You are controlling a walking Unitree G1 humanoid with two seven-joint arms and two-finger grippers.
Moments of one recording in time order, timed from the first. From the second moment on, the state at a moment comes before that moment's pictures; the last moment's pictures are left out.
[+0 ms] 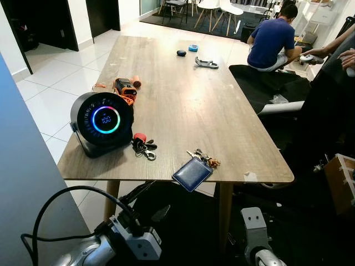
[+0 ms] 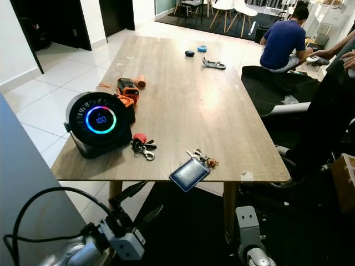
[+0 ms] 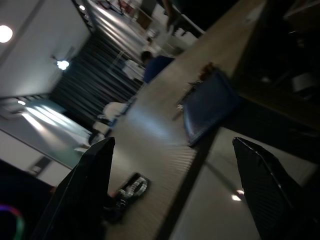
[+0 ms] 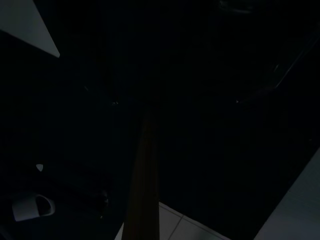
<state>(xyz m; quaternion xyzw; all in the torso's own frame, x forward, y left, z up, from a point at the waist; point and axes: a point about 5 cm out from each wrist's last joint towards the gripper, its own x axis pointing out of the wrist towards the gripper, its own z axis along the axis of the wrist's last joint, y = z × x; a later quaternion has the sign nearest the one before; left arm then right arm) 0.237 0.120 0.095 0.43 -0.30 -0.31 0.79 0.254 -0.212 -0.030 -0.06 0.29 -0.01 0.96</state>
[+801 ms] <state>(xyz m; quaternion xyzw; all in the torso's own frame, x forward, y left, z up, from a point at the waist) 0.277 0.085 0.063 0.50 -0.27 -0.27 0.78 0.255 -0.212 -0.029 -0.06 0.29 0.00 0.95</state>
